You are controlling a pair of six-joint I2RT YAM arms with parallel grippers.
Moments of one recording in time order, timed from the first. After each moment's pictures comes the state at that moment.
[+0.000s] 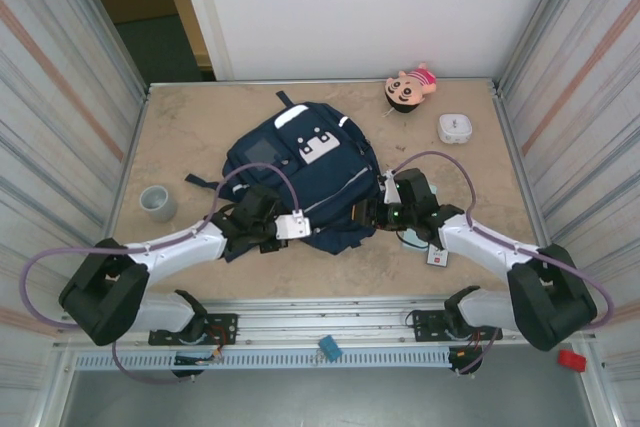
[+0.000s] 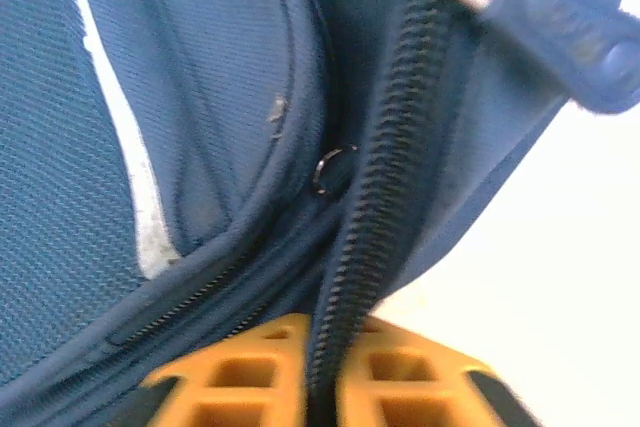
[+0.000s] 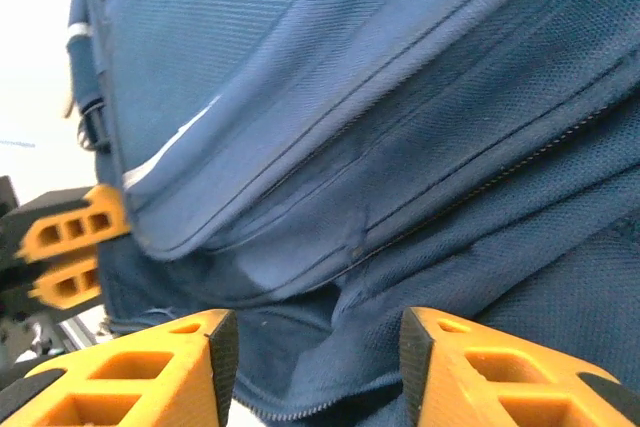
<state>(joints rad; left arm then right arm) -0.69 1.30 0.59 -0.19 0.16 0.79 0.49 1.26 0.56 -0.09 -0.41 0.66</state>
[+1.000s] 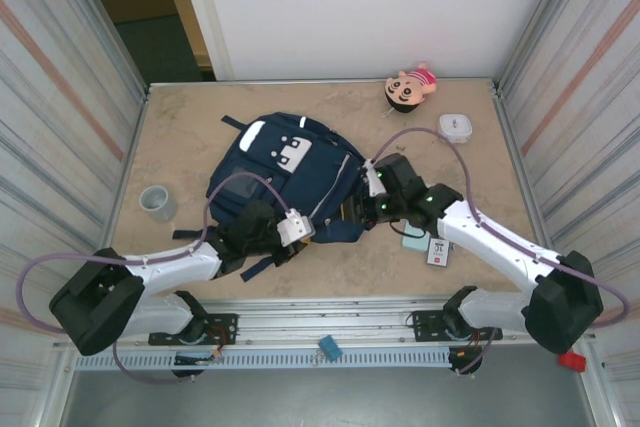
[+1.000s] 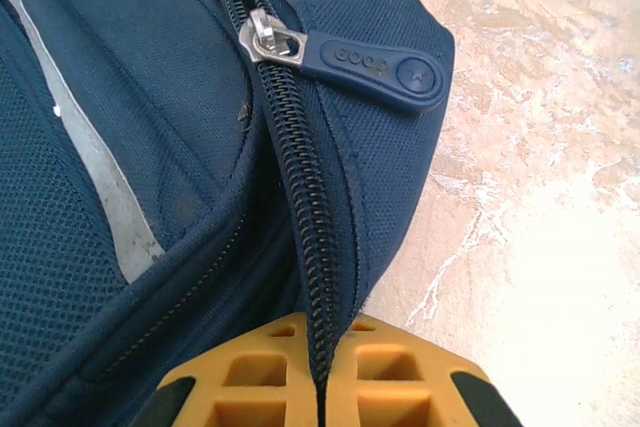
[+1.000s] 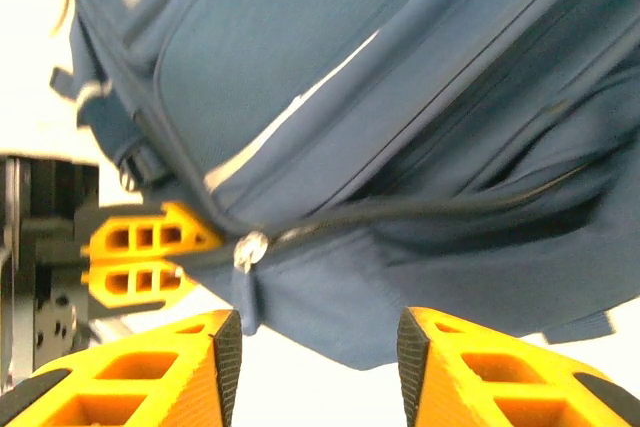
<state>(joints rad) -0.77 1.23 0.39 0.19 0.31 0.34 0.71 1.22 0.89 -0.55 -0.23 0.52</state>
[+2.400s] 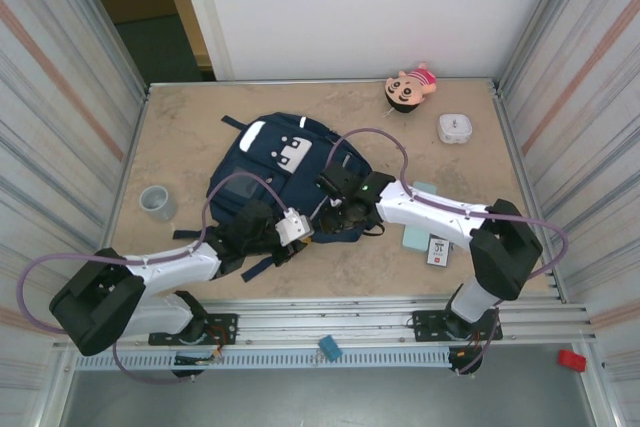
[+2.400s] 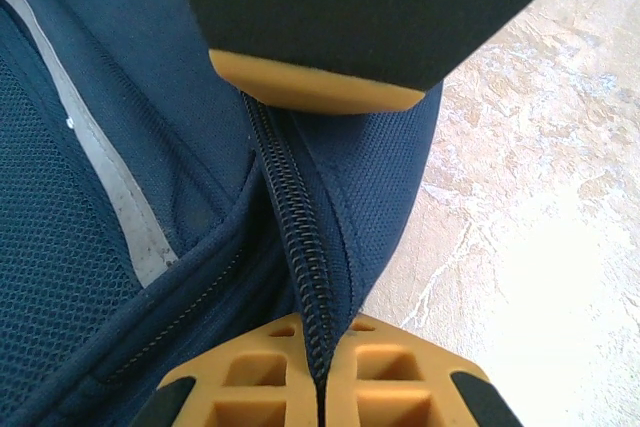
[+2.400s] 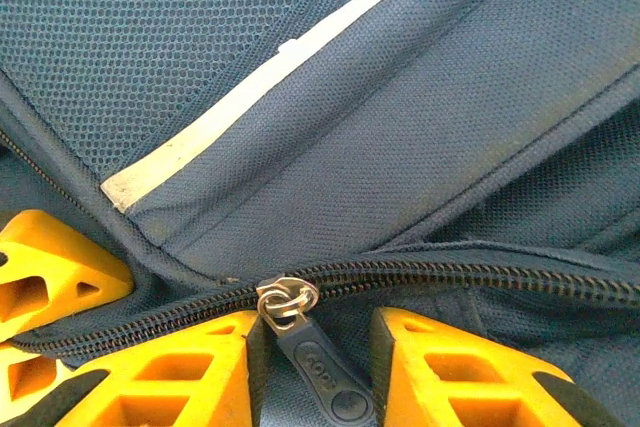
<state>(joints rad) -0.76 1.23 0.38 0.22 0.34 0.33 0.90 1.61 1.16 -0.75 0.02 0.55</state>
